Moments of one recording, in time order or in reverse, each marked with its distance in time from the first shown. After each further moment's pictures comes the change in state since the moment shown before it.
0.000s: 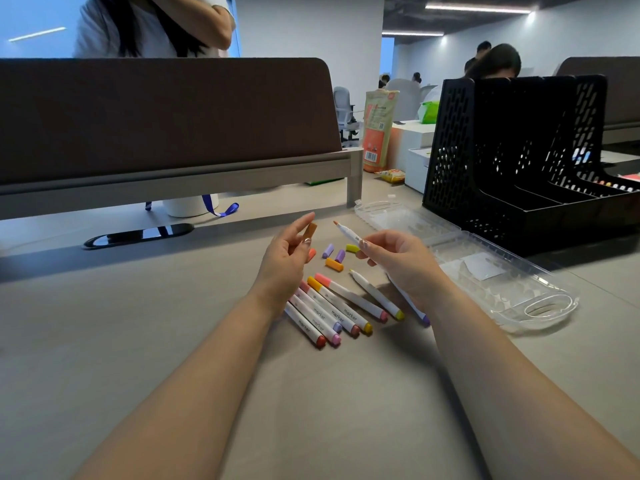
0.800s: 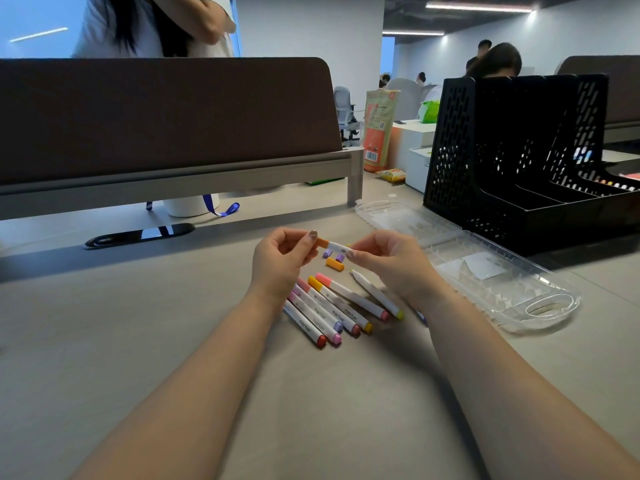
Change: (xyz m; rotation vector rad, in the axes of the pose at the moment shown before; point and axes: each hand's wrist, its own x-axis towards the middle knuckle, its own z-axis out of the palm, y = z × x) left_hand 0.001 -0.005 -0.001 -0.083 0.192 0.017; right_hand -0.002 0.002 0.006 -0.095 -0.030 -0.124
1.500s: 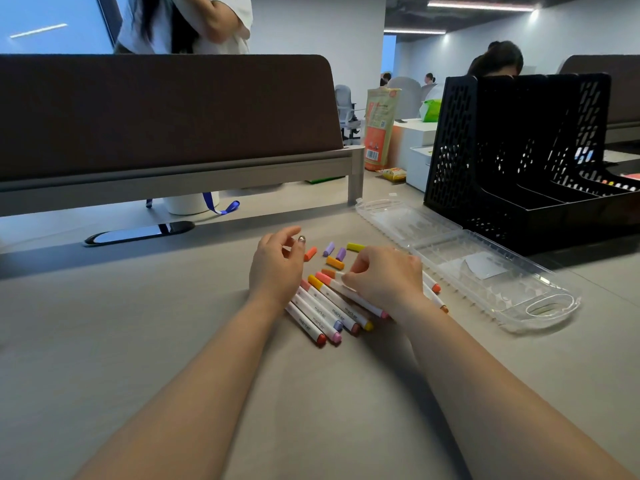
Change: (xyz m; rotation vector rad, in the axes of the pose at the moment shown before) left_hand 0.007 -0.015 -0.004 0.543 0.077 0.166; right_hand 0.008 0.011 0.025 -0.747 0.134 0.050
